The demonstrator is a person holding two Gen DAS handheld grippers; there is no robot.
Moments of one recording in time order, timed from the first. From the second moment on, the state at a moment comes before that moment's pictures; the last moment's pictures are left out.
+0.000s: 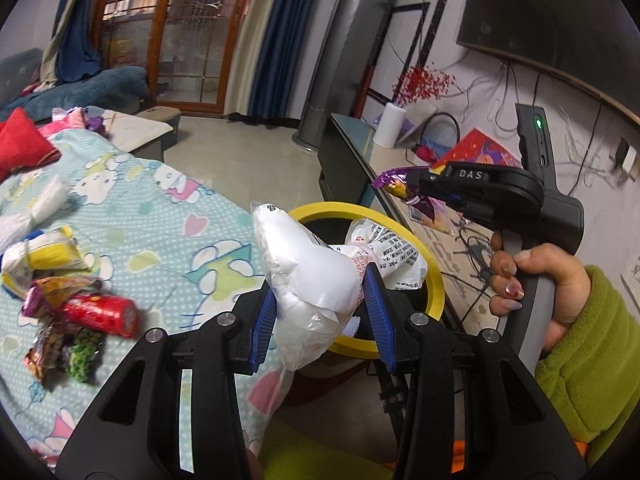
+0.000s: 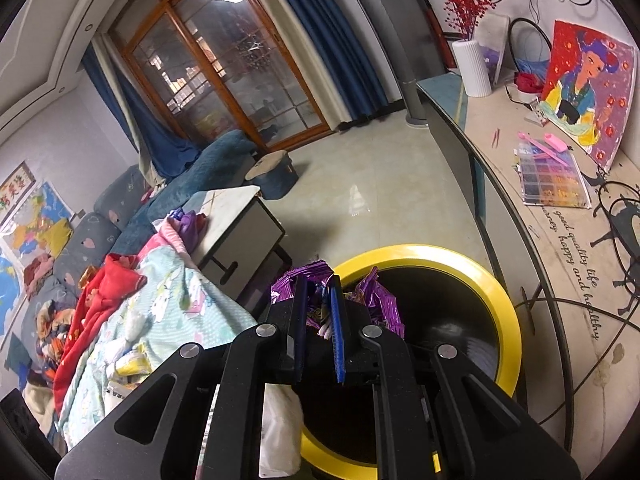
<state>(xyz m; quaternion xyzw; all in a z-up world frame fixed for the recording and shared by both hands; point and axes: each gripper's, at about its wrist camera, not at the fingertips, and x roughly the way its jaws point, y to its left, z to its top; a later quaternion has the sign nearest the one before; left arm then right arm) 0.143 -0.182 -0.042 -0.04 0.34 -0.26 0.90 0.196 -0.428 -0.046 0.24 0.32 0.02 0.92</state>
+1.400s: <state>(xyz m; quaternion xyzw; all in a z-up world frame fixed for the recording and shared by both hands) 0.182 -0.232 -0.078 -0.02 0.38 -0.27 0.88 0.213 -0.465 -0.110 0.27 0.38 -0.01 0.88</state>
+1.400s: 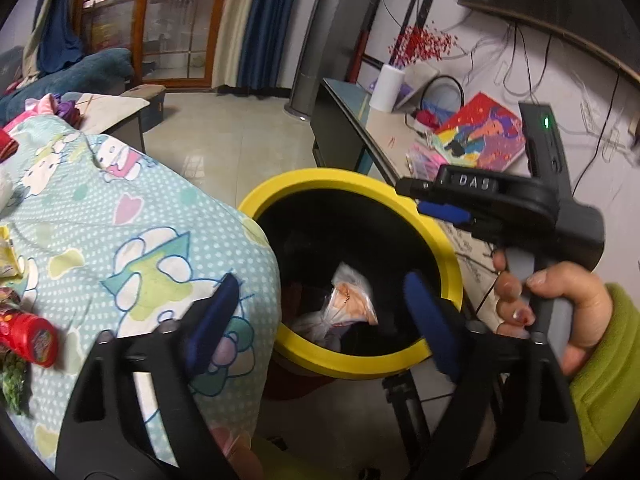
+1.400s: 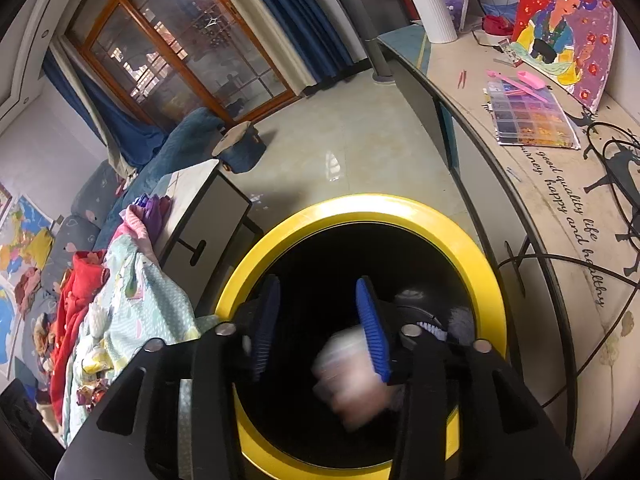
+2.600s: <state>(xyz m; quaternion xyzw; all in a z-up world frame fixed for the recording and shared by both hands) 0.151 -0.119 -0.020 -0.10 0.29 -0.15 0.94 0.185 -0.367 -0.032 0.16 0.32 0.08 0.93</state>
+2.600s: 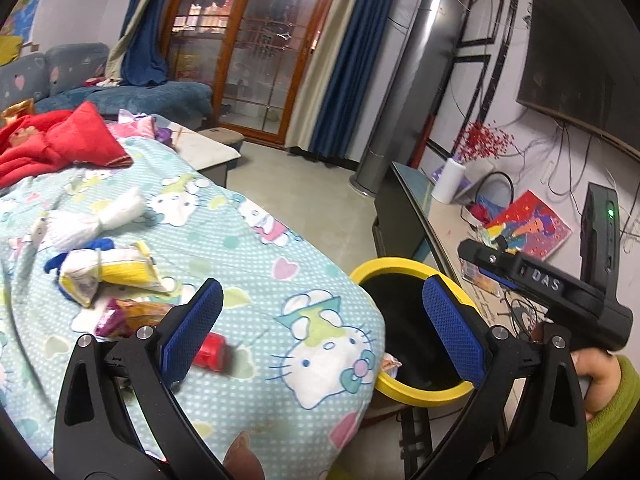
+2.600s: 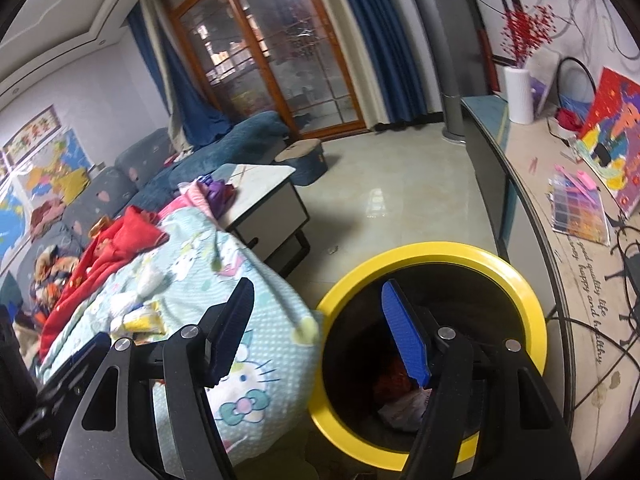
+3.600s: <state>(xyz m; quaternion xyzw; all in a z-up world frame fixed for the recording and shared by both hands) 0.145 -0.025 -0.007 -0.16 0.24 -0.04 0.96 0.154 -0.253 -0.028 0.03 0.31 0.22 0.92</state>
